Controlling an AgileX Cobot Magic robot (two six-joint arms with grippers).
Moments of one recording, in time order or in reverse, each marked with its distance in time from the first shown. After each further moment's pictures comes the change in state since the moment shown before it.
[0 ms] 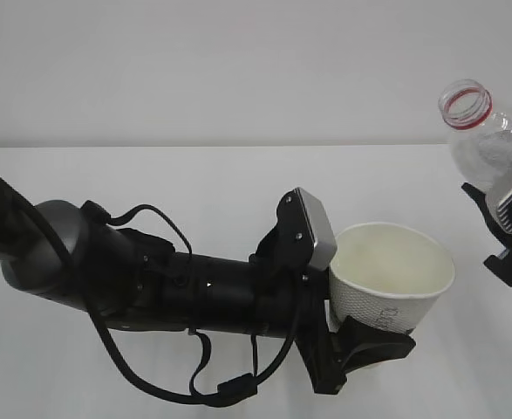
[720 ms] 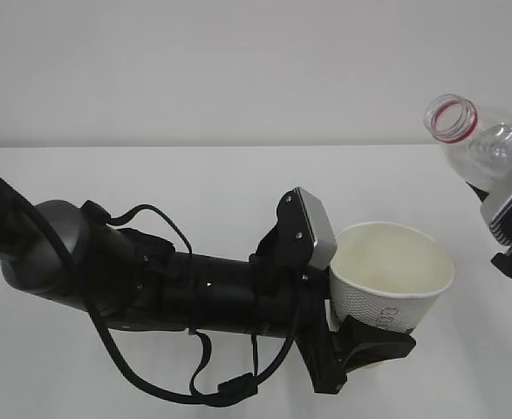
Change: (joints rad) left arm 0.000 0.000 0.000 0.000 0.000 -0.001; right arm 0.000 0.000 0.000 0.000 -0.032 -0.157
